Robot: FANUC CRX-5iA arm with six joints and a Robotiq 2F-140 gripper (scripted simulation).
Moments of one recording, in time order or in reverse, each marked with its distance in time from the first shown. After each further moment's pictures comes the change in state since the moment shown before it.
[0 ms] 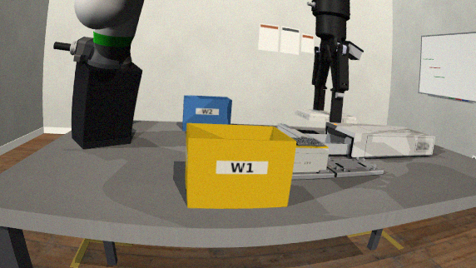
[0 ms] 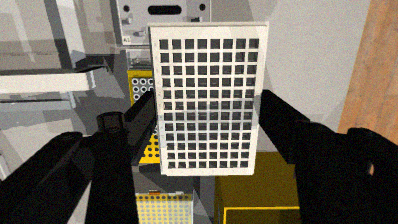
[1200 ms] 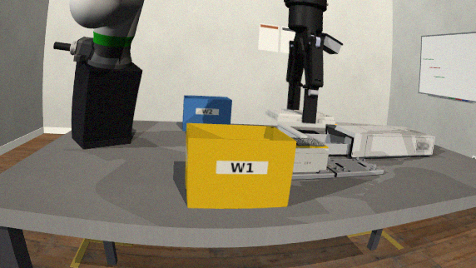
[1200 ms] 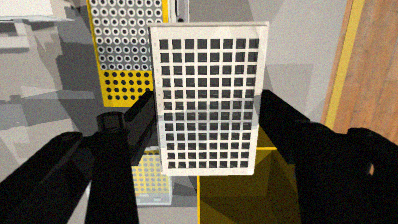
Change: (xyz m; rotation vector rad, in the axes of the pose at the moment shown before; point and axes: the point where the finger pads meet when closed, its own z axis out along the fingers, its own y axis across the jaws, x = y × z) arm -0.080 0.031 0.000 0.000 0.000 0.000
